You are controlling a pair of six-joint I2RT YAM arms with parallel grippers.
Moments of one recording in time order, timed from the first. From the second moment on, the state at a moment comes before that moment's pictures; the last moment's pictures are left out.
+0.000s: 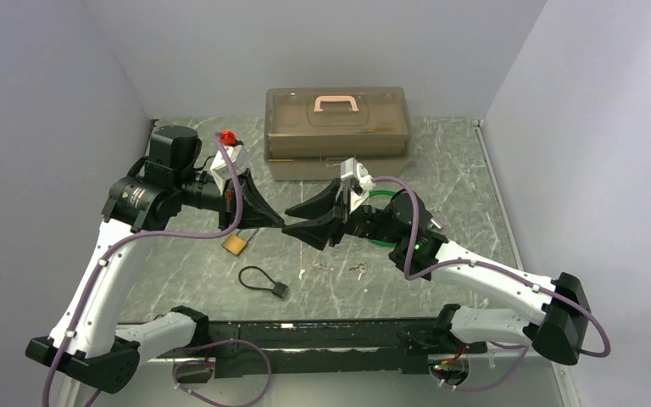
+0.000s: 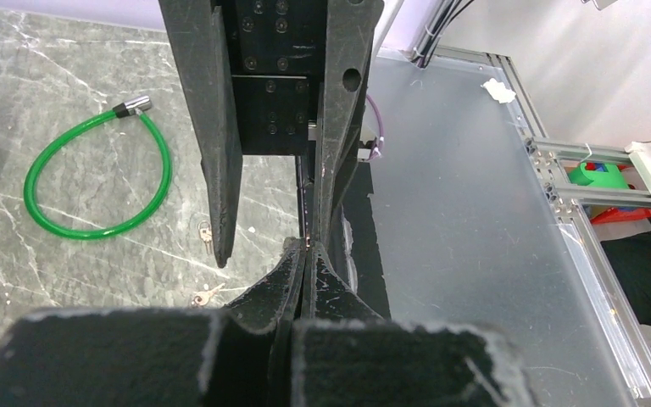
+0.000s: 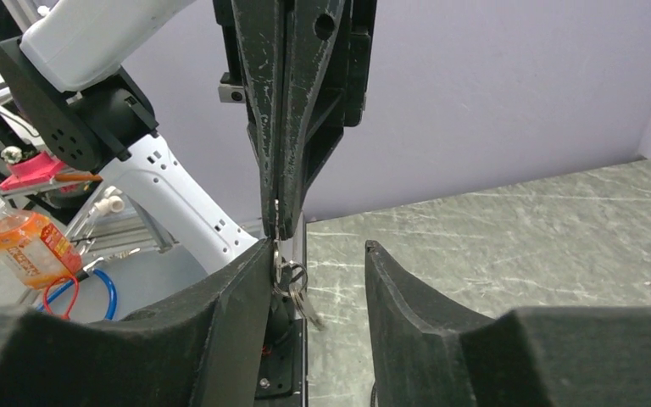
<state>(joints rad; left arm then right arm) -0.37 1.10 1.48 -0.95 1.29 0.34 0.97 1.12 0.85 0.58 -0.48 0.33</state>
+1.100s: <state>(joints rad) -0.37 1.09 1.47 -0.92 1.29 0.34 0.92 1.10 0.87 0.55 -0.61 0.41</state>
